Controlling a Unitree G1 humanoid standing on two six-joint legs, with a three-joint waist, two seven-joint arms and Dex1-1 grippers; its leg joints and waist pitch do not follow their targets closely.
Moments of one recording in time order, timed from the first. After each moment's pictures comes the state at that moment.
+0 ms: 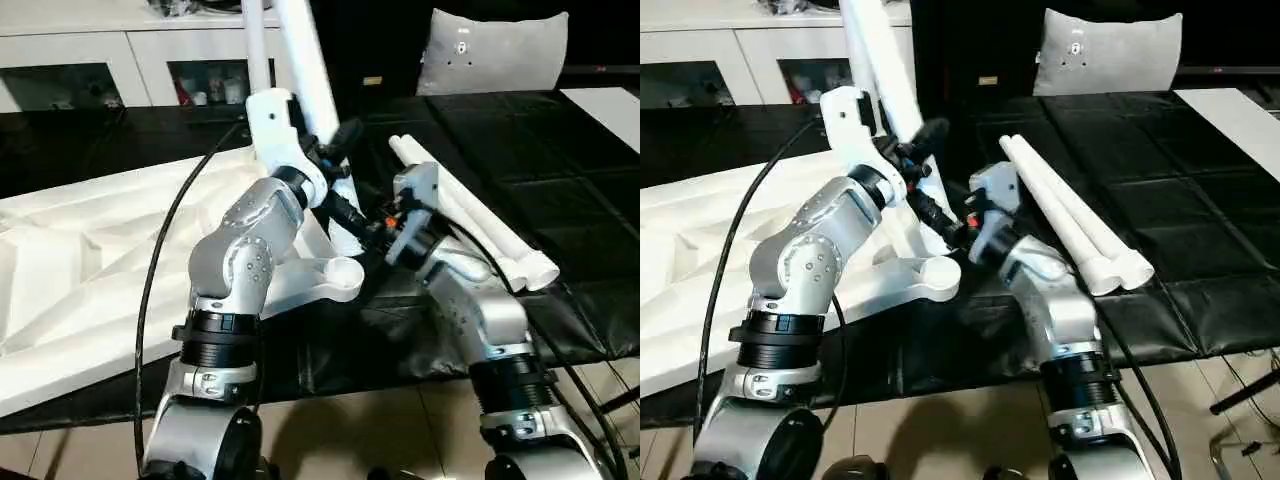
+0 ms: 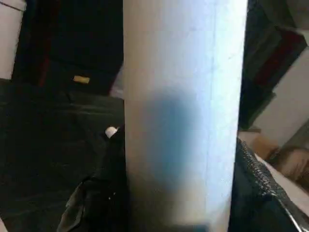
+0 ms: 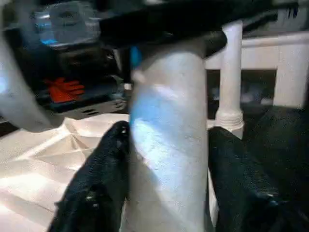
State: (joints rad) left arm -0.72 -0.09 0.08 0.11 -0.42 0.57 -0.13; right arm -0.51 -0.07 0.00 0.26 0.32 0.24 0.69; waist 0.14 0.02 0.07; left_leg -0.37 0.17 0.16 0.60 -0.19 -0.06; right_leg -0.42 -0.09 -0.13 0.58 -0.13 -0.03
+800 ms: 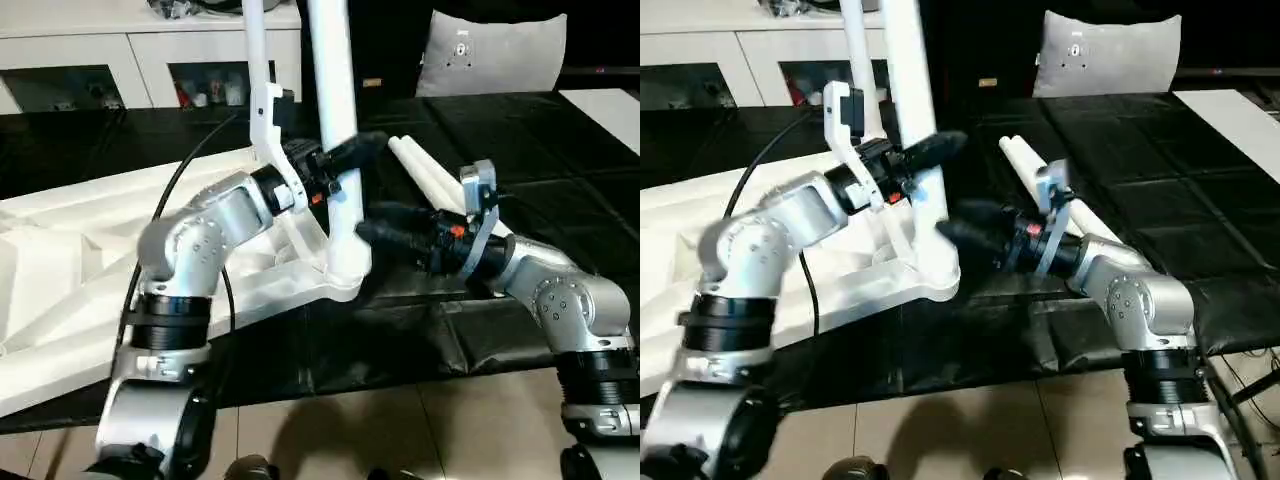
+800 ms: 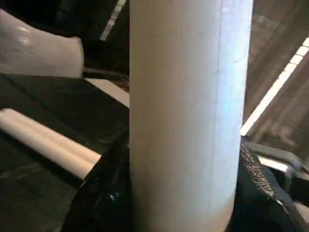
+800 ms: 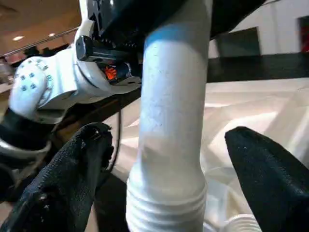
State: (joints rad) left arm -0.75 0.11 0.09 0.11 -0.68 0.81 -0.59; right arm -0.50 -0.37 -0.03 0.12 0.64 0.69 1.08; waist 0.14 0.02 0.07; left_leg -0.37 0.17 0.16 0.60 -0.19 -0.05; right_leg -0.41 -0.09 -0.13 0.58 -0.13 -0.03
